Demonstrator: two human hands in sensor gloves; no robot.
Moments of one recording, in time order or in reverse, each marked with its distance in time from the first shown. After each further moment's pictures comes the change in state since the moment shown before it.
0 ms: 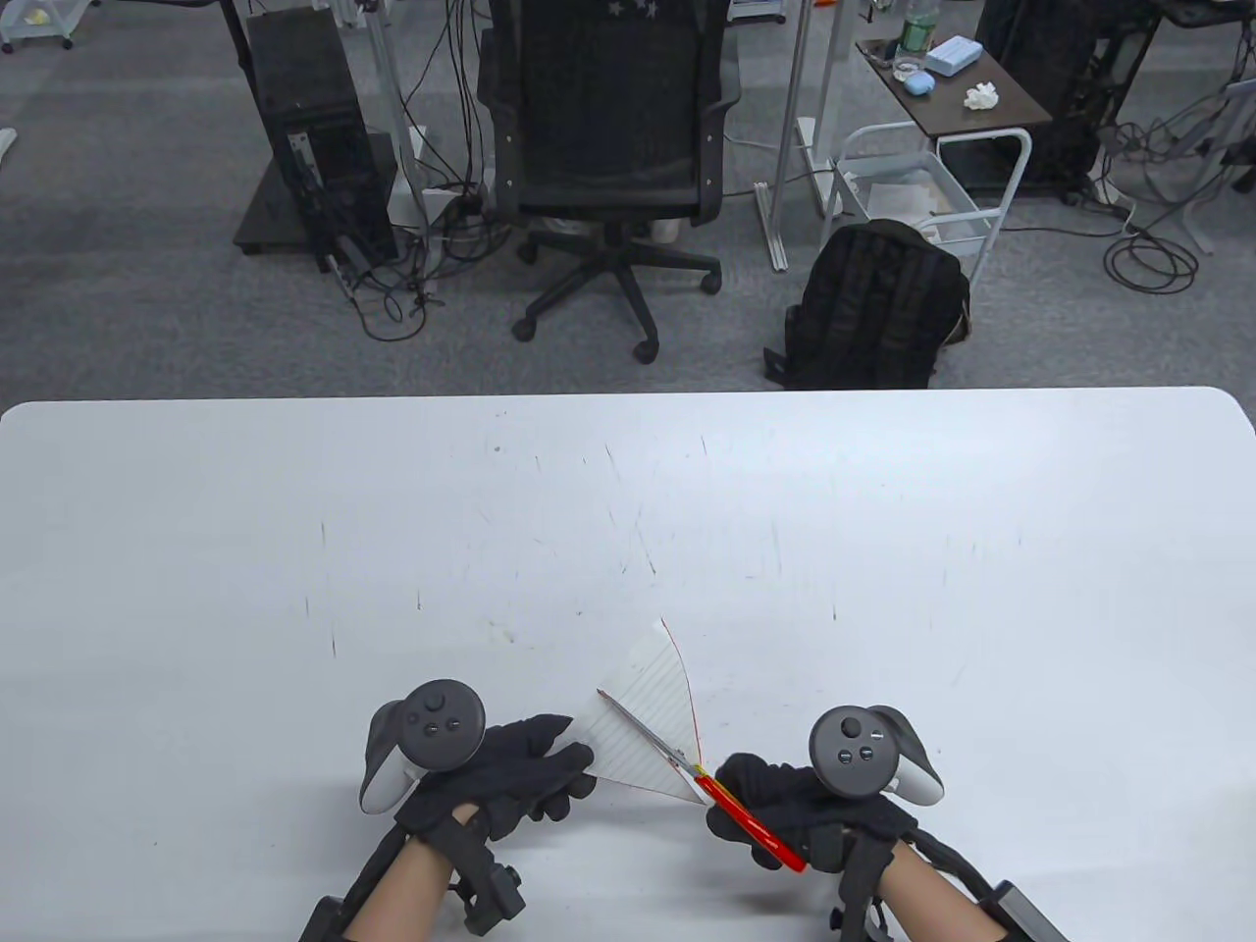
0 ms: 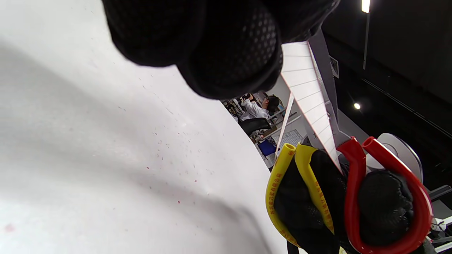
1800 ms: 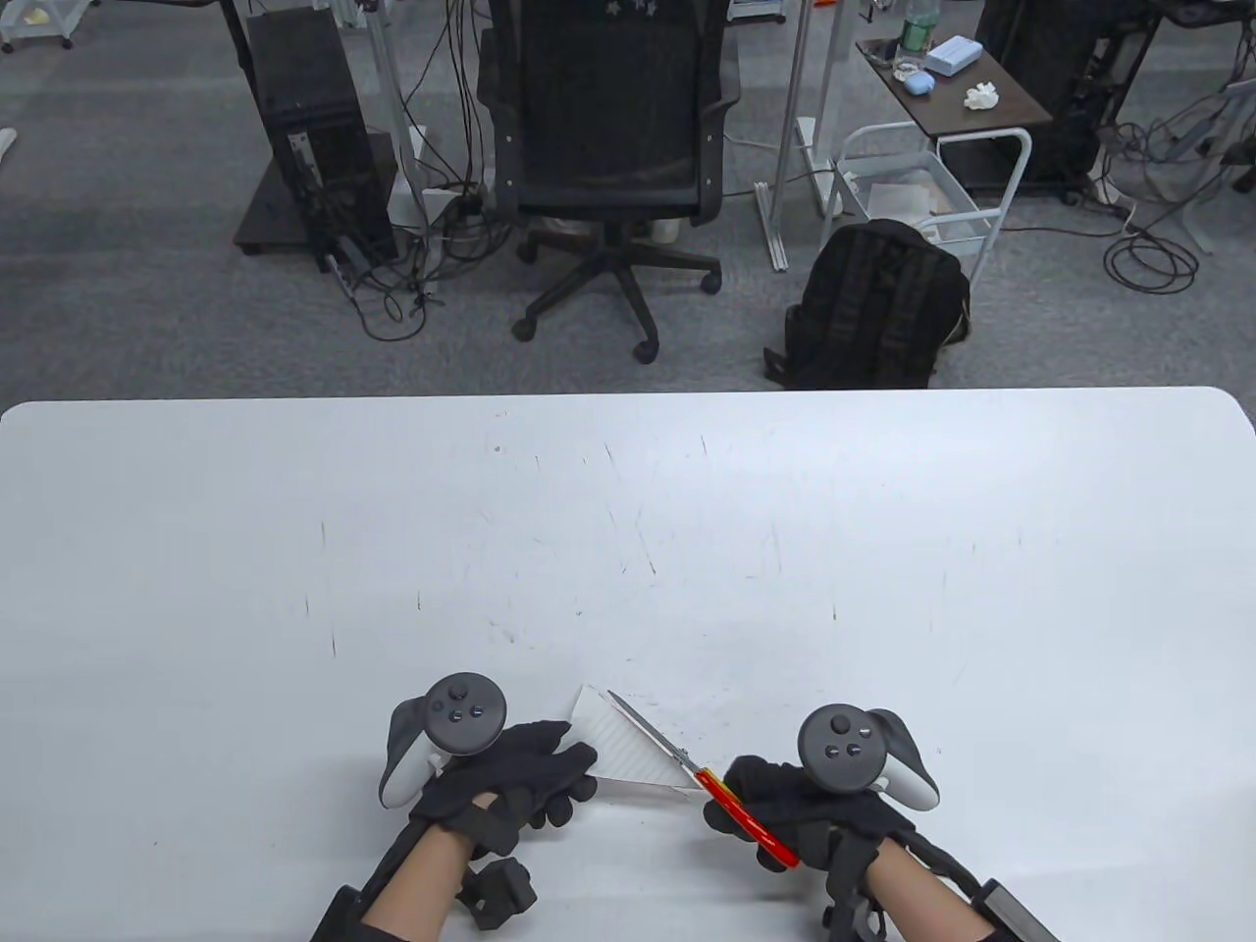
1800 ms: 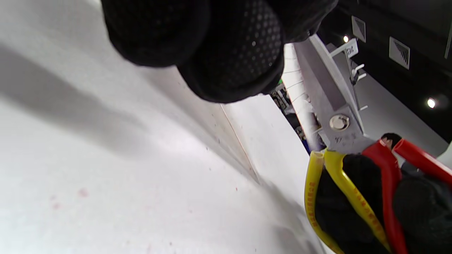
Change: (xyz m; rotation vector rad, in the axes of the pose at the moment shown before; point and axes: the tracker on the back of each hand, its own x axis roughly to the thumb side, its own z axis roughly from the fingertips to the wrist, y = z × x) left_hand -0.023 -0.005 -0.009 -0.005 0.204 0.007; right_hand -0.009 -0.001 0.000 -0.056 0.187 0.048
